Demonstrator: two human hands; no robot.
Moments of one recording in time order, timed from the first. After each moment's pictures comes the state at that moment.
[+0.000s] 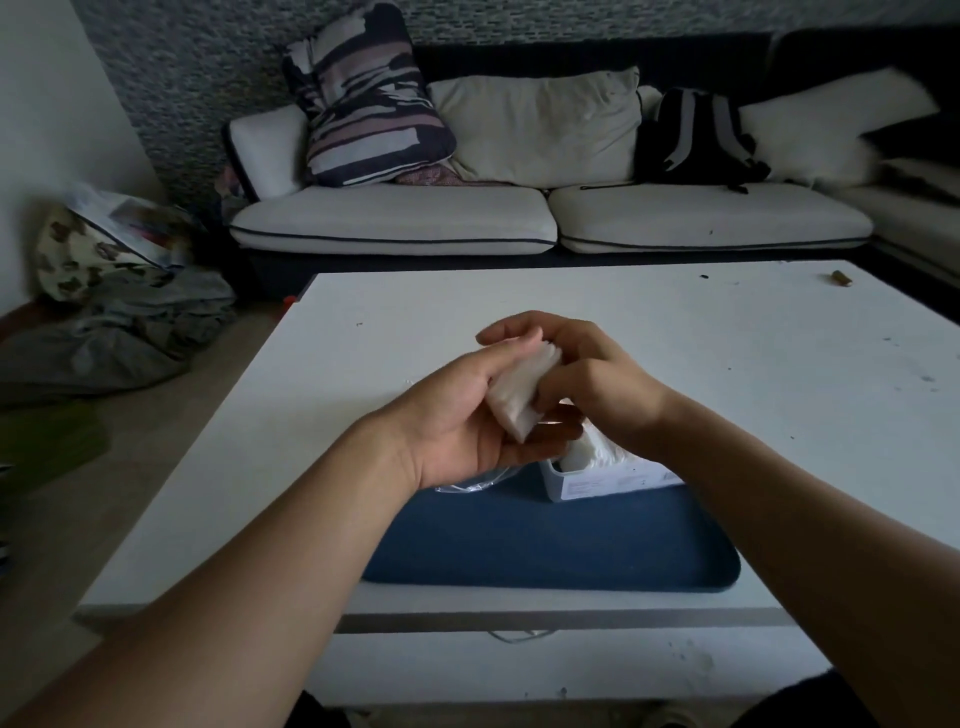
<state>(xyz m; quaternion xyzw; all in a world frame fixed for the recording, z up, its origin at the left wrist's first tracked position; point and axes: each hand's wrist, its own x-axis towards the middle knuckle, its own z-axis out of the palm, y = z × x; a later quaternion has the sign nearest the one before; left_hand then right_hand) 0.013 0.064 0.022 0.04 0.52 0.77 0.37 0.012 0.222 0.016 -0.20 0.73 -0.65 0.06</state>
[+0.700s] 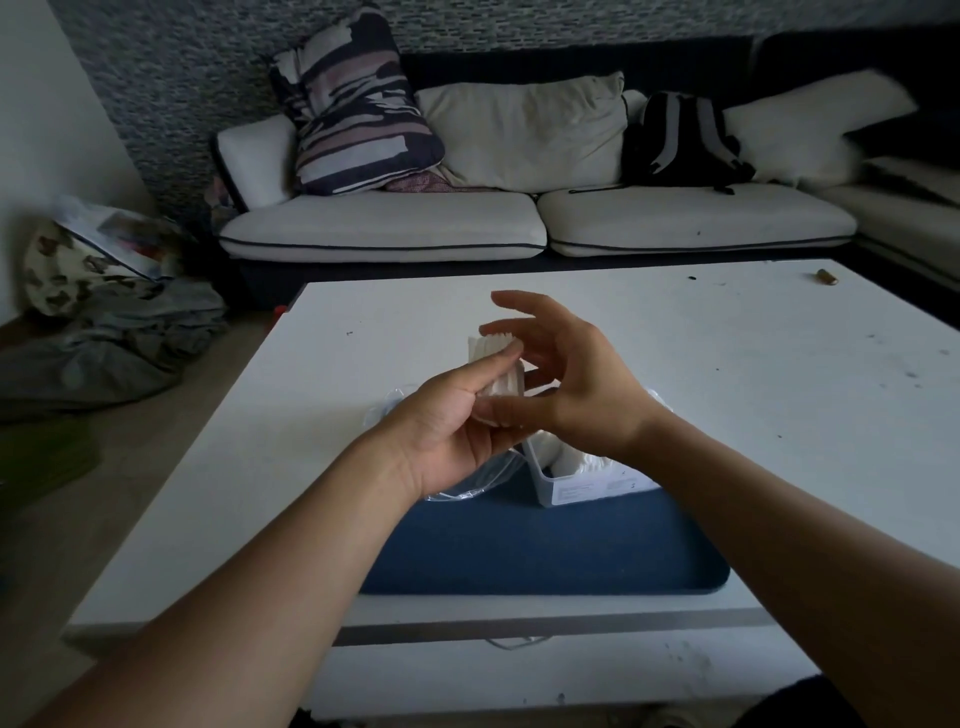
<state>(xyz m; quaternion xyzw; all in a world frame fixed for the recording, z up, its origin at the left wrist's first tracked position) 0.013 0.071 0.018 0.04 0.52 0.80 0.29 0.019 0.223 0.015 -0.21 0.80 -0.56 -0.08</state>
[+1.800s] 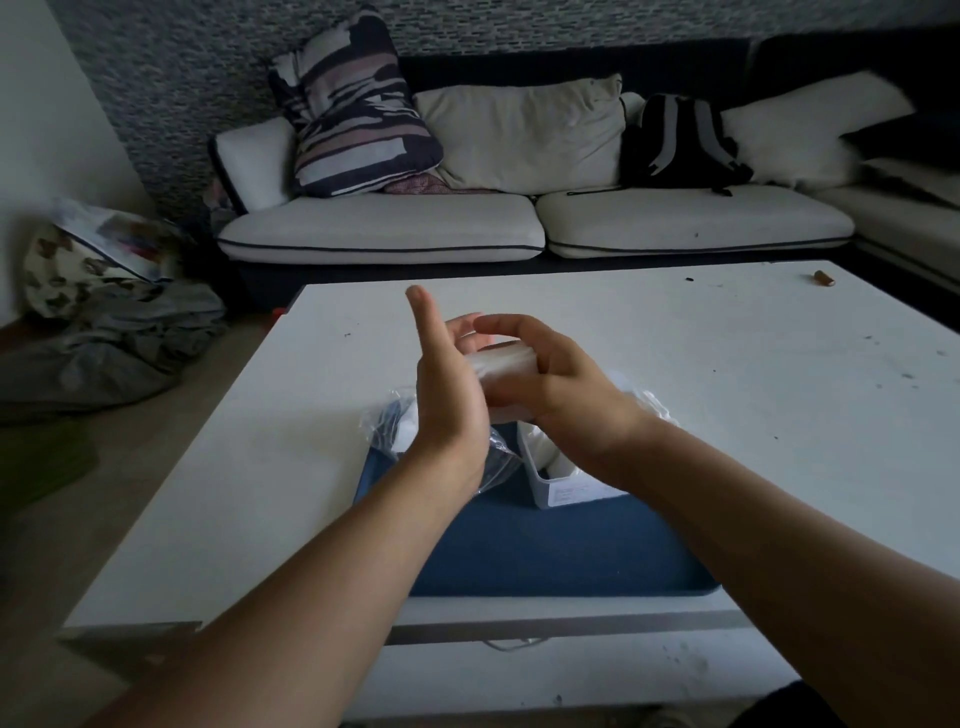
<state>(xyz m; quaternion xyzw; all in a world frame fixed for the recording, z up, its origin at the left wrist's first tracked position) 0.020 0.104 0.027 -0.08 0.60 0.80 -0.04 0.024 0.208 0.016 -0.12 0.68 -0.72 0.03</state>
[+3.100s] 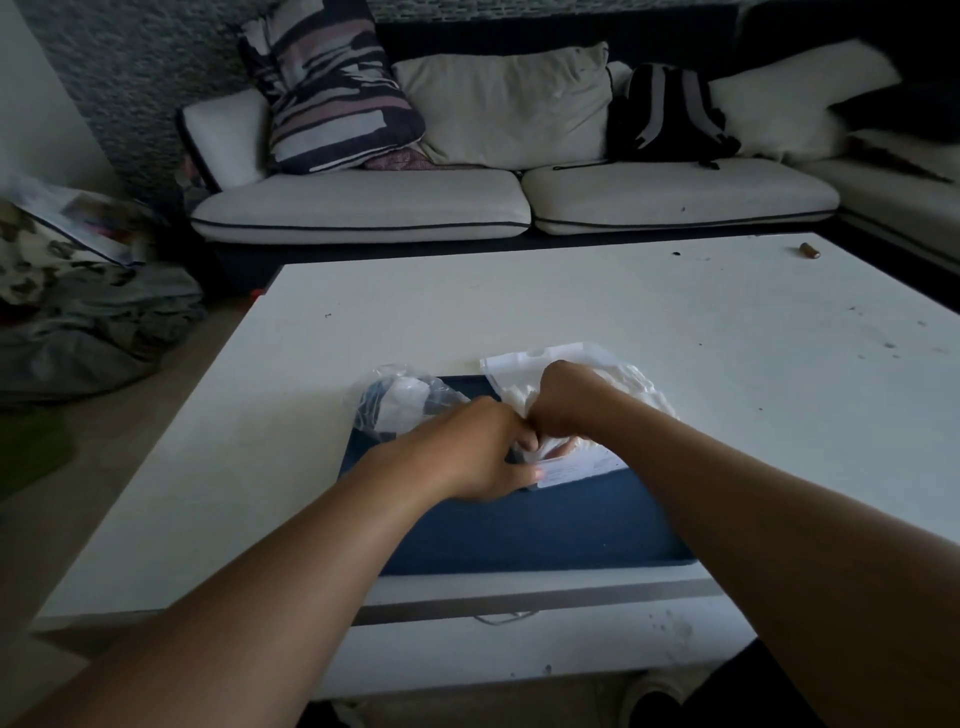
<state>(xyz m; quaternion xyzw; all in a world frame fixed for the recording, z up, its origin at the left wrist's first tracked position) 0.000 0.087 -0.034 0.30 0.94 0.13 0.12 -0.018 0.227 -0.019 0.08 0.97 -0.08 0.20</state>
